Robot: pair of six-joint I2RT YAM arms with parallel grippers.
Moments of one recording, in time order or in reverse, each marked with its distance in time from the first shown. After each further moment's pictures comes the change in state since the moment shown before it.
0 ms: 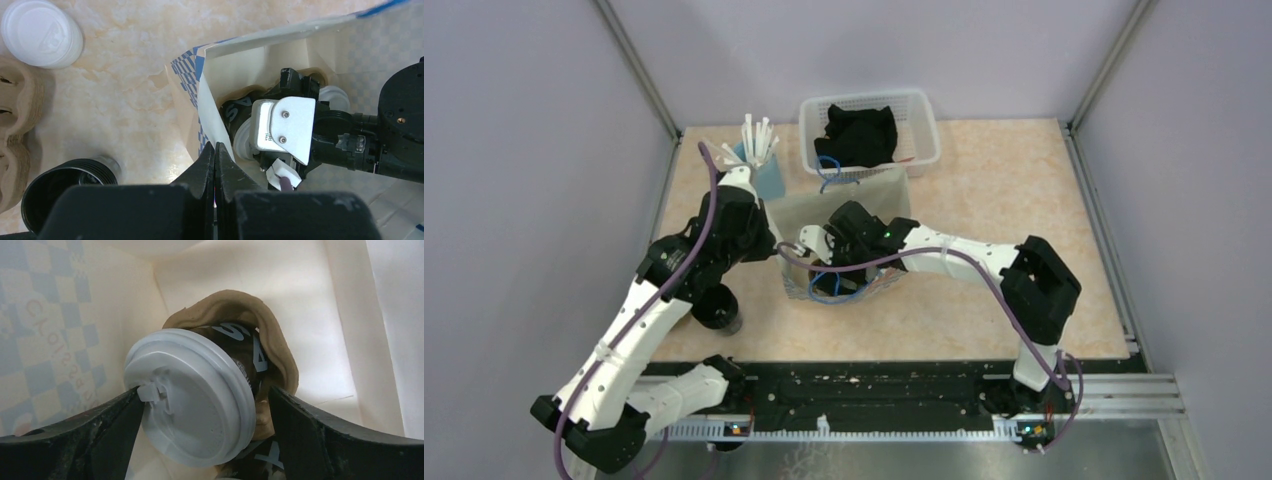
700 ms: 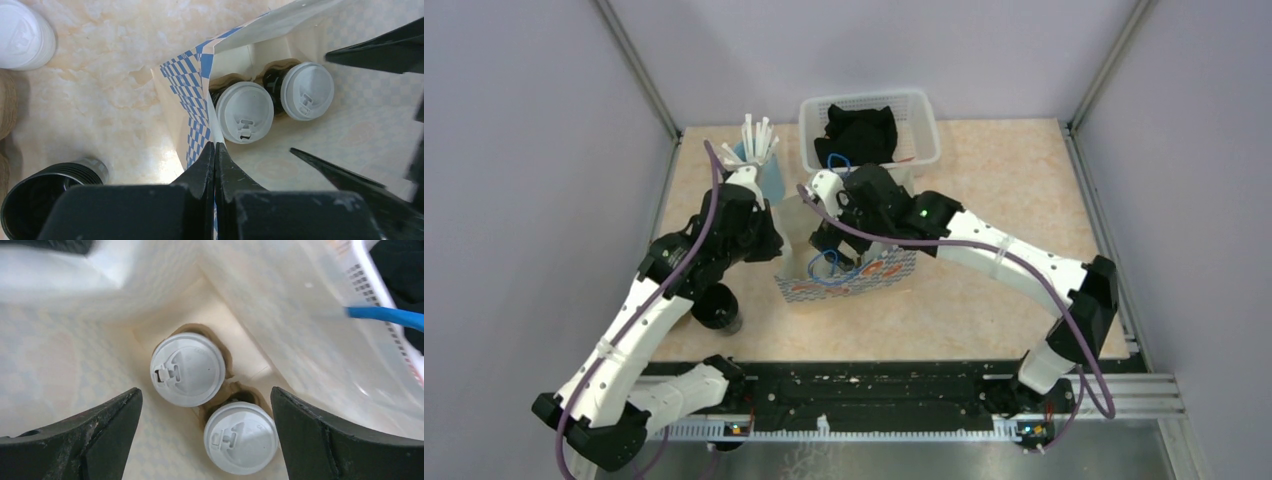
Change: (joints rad) left arm 0.000 0.006 0.002 0.007 0.088 0.008; right arm 0.023 -0.185 0.195 -0.183 0.202 0.246
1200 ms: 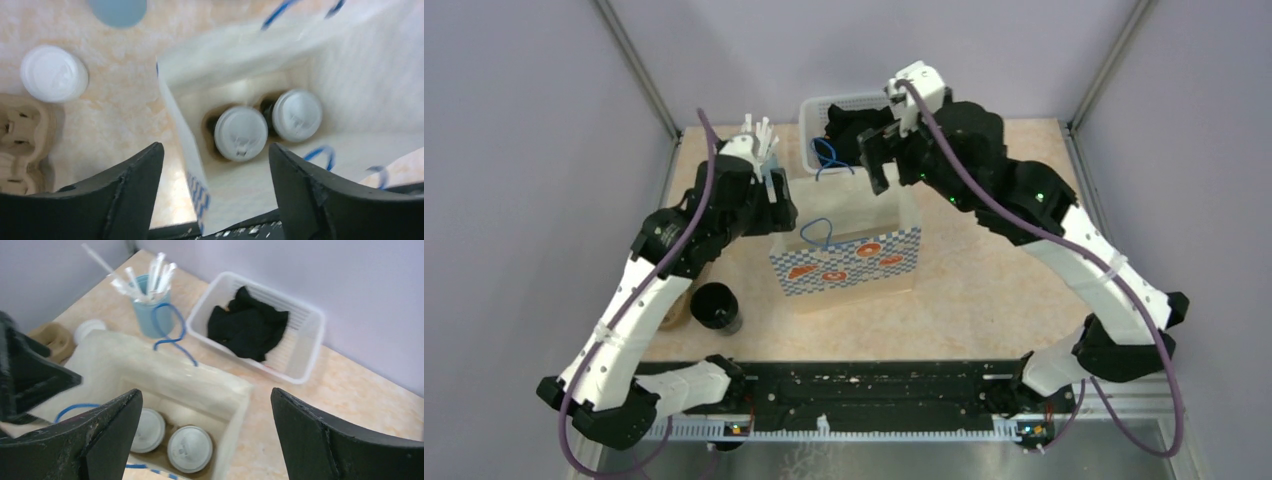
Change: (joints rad) left arm 0.000 0.111 0.185 -0.052 -0.059 0.046; right arm -0.002 -0.134 0.453 -0.156 0.446 0.191
